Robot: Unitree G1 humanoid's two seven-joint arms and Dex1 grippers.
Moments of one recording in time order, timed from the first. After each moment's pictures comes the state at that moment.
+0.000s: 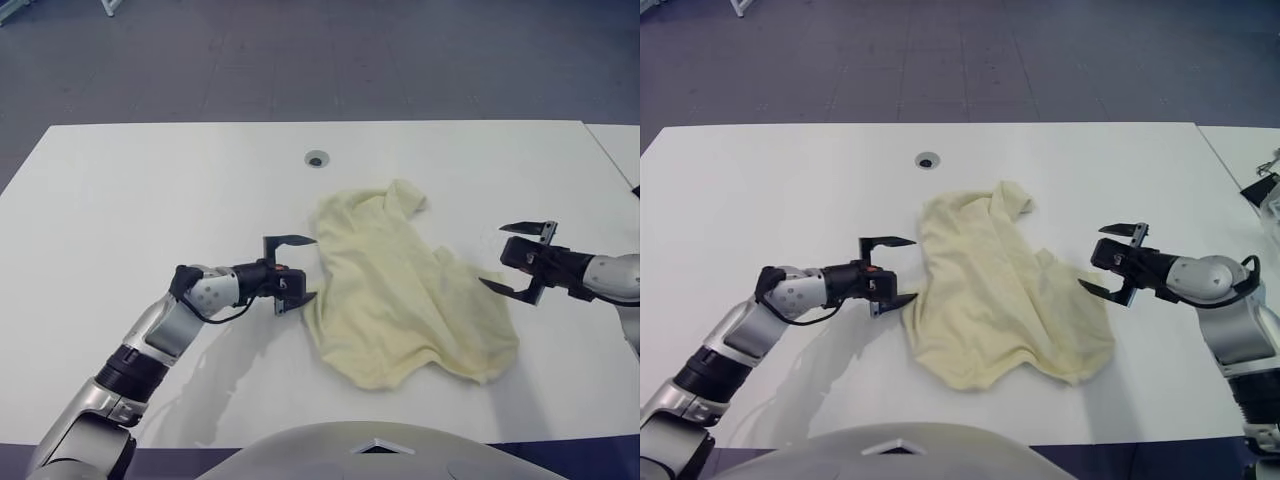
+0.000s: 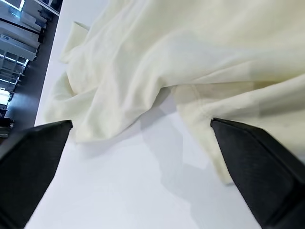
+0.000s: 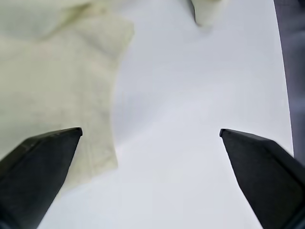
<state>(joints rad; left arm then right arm) -0.18 0.65 -0.41 -0.07 0.32 -0.25 -0.74 0.00 -1.02 0.04 -0.02 -0.14 0.11 0.81</state>
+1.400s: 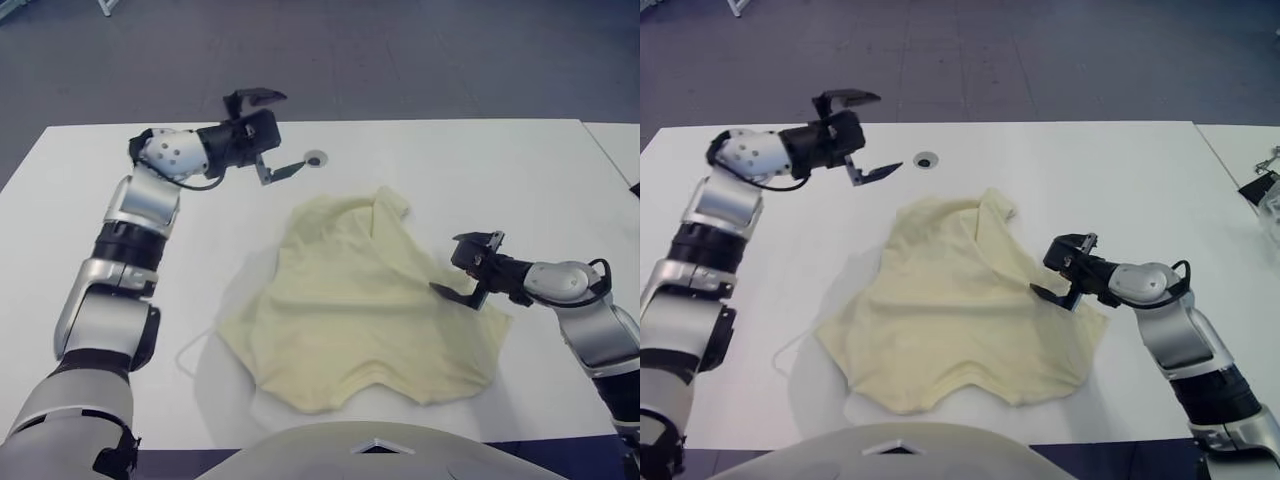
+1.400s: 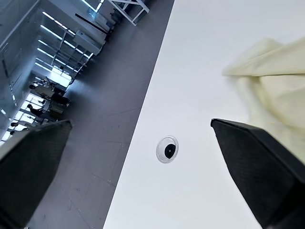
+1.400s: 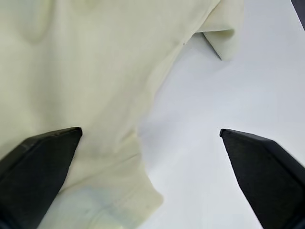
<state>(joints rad) -0.91 0.51 -0.30 0.73 0.12 -0.33 -0.73 -0.02 -0.87 0.15 -0.27 -0.05 0.44 0.78</state>
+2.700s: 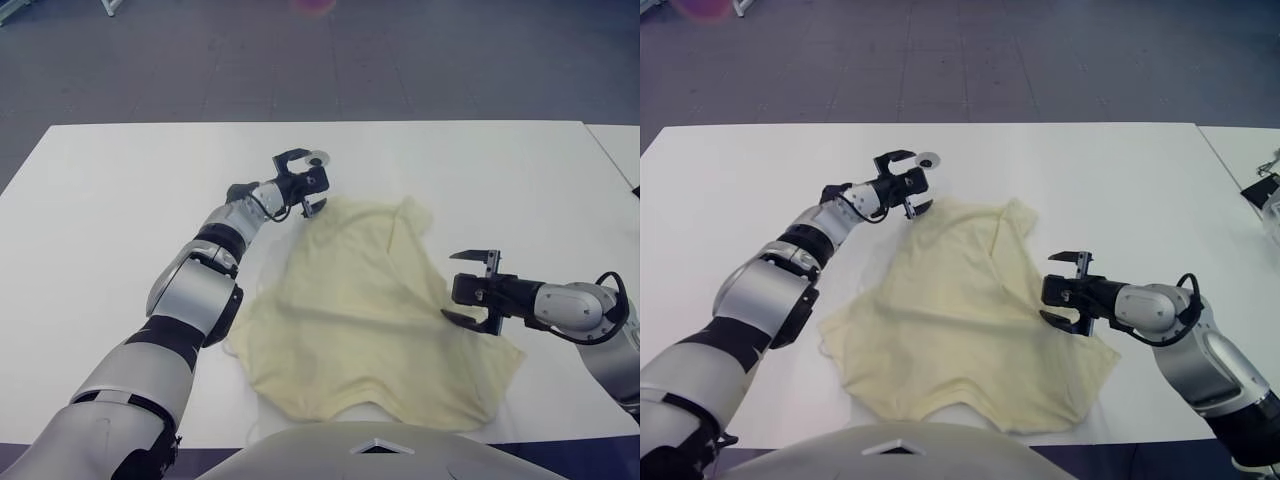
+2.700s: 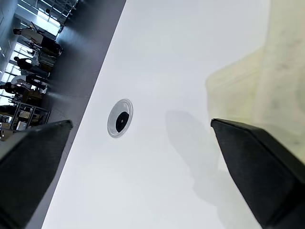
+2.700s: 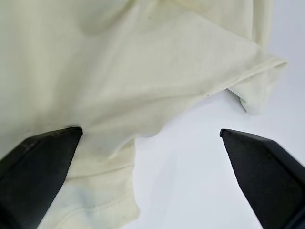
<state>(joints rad) -1.00 0.21 -0.38 1.34 0.45 -0.40 -0.32 0.12 -1.05 0.19 -0.46 -0.16 0.34 0.83</state>
